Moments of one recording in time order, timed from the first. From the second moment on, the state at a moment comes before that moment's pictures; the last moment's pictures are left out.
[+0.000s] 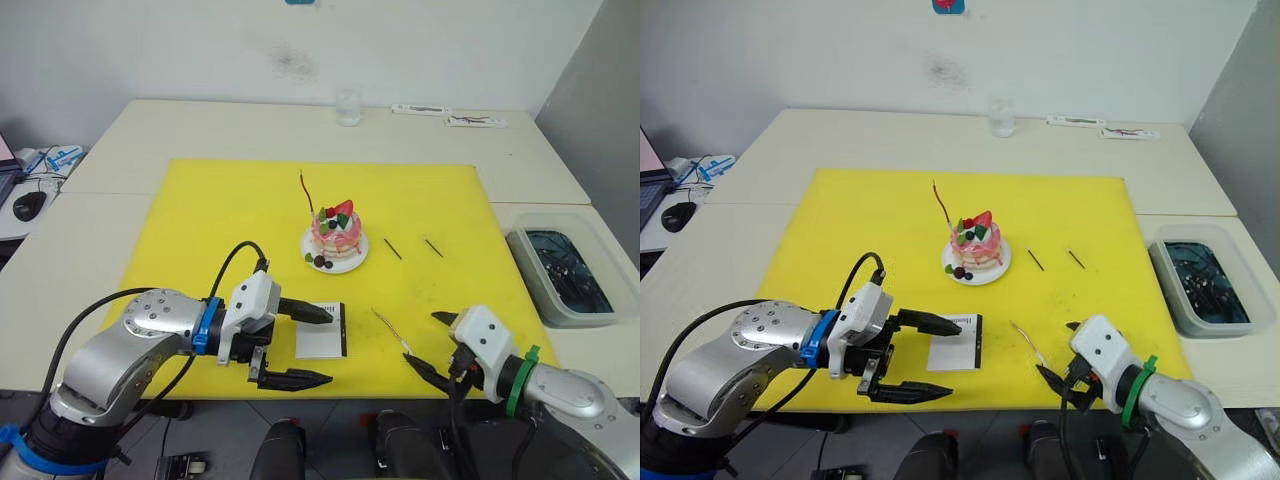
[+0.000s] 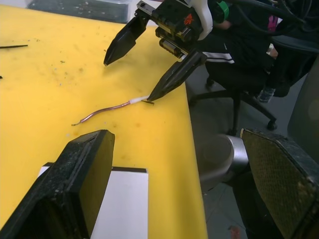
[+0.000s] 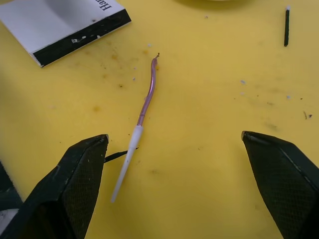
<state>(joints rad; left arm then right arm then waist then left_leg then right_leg) -0.17 0.84 -0.08 -0.51 -0.63 0.53 -1.19 0.23 -0.74 0.08 -0.84 0.34 0.71 0.44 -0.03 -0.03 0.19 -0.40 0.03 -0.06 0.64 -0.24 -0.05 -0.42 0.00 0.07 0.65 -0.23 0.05</state>
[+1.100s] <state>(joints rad) -0.21 0.79 -0.11 -0.54 -0.65 0.58 -1.12 0.22 -0.80 -0.15 -0.84 0.42 0.80 0.61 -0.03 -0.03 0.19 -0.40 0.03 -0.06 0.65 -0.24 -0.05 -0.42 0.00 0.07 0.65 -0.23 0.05</state>
